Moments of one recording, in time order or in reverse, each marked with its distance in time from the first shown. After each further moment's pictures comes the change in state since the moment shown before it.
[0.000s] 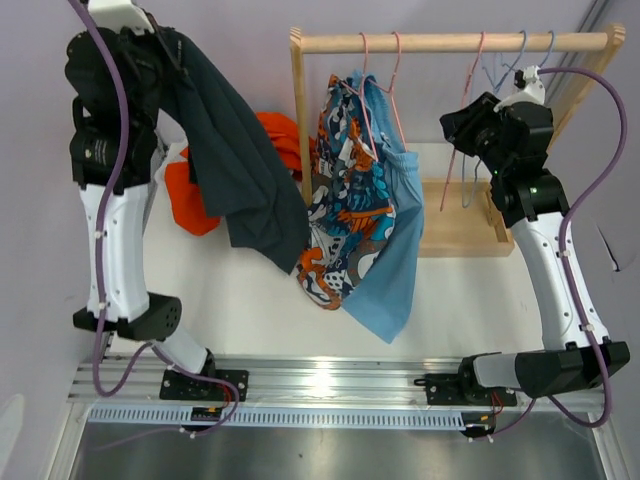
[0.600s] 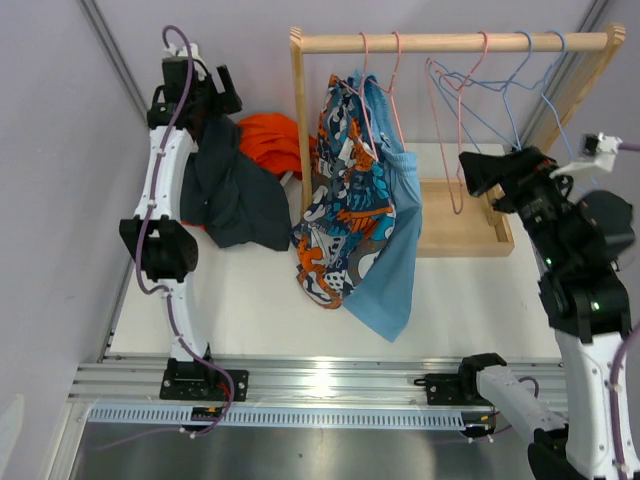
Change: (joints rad) left arm 0.240 0.497 -0.095 0.071 0.375 -0.241; right arm -0.013 -0.461 -0.200 -0.097 -0.047 0.034
